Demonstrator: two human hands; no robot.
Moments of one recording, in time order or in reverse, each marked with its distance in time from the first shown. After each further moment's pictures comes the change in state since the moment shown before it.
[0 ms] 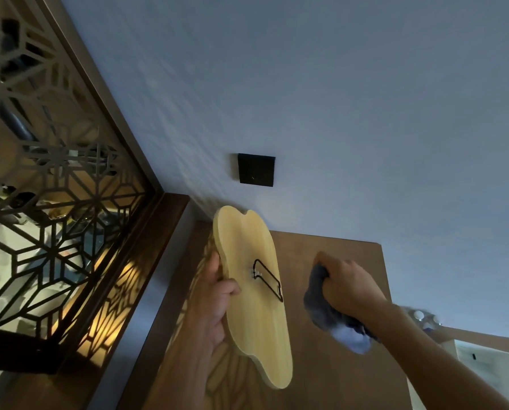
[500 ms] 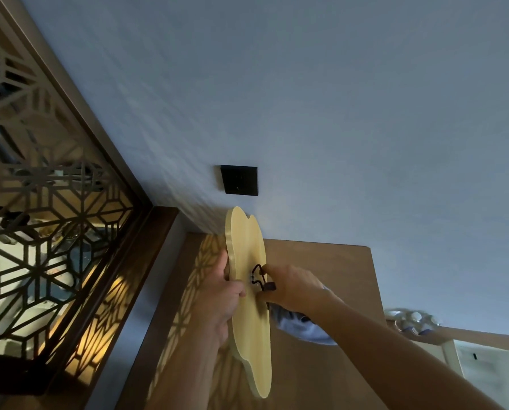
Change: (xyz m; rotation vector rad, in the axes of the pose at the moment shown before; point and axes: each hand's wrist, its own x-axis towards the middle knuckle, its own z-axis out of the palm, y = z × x) left_hand 0.002 0.019 0.041 0.224 0.034 -0.049; right_hand 0.044 -0.031 0.040 -0.164 -0.299 -0.095
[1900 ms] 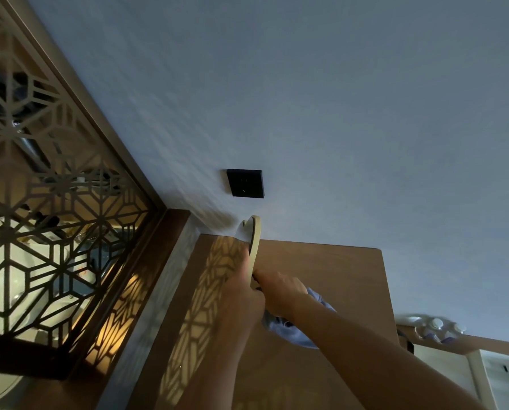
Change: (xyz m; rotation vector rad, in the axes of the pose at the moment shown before) left_hand 0.016 -0.031 0.033 0.633 0.261 0.379; right_hand 0.010 -0.018 0.022 0.000 0.026 -0.066
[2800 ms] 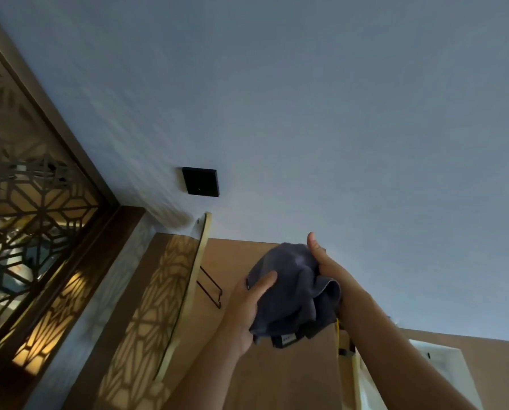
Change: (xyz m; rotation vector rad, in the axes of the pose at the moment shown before) left_hand -0.049 0.061 0.066 -1.167 -0.518 -0.341; right_hand -0.130 0.110 -0.095 1.796 0.006 0.319
